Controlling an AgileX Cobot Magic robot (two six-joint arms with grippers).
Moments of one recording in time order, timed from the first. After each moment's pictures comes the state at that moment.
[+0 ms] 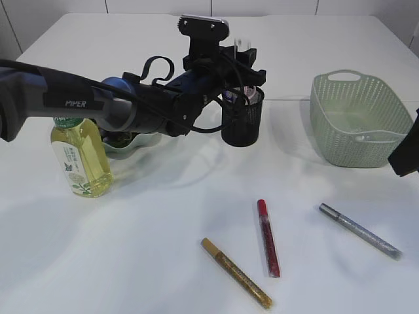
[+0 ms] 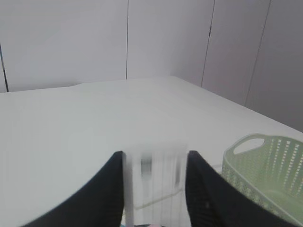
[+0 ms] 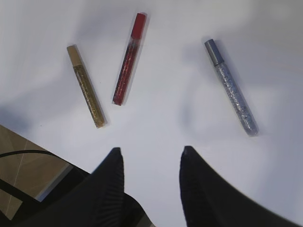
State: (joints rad) left arm -0.60 2.38 -1.70 -0.11 -0.61 0.00; right arm -0.02 1.31 -1.08 0.42 1.21 -0.44
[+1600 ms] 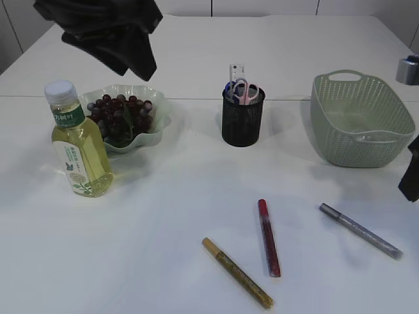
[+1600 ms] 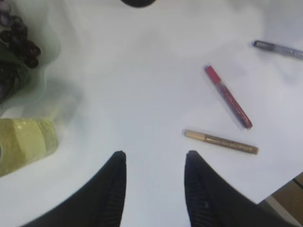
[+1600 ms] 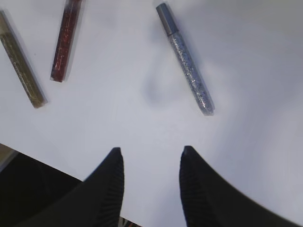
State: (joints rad) left arm -0.55 1.70 -1.70 -0.11 1.17 -0.03; right arm -0.02 1.44 -1.08 0.25 1.19 -0.43
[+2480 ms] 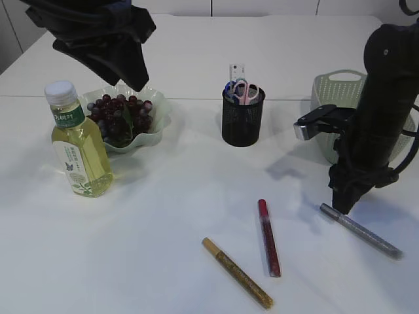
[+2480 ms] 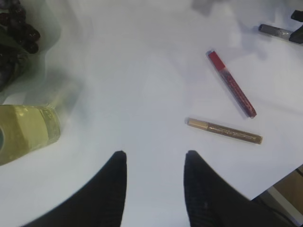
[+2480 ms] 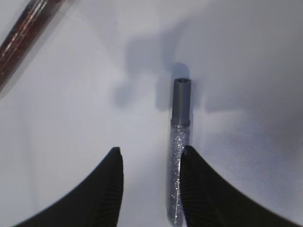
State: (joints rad) left arm -0.55 1.70 -1.70 -0.10 1.24 -0.03; right arm 0.15 1.94 -1.33 0.11 1.11 -0.66
